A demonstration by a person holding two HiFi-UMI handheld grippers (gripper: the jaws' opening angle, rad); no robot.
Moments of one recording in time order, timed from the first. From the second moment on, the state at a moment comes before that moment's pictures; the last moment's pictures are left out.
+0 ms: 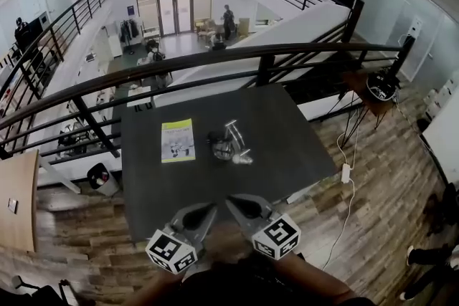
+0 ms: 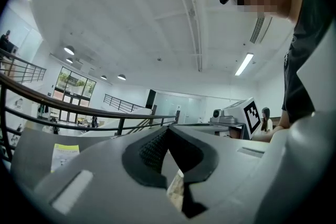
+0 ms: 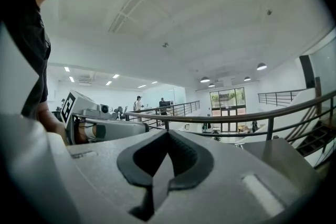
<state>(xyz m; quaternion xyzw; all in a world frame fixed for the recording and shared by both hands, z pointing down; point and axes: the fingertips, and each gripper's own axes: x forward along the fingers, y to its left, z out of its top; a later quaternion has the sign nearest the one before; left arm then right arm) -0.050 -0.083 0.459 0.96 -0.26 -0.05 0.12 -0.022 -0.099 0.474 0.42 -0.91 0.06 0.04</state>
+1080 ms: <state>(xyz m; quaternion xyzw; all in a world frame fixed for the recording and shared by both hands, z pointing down) 0.010 -0.021 0.449 0.95 -0.29 -0.06 0.11 0.033 -0.018 0.444 0.40 -0.91 0.04 0.03</state>
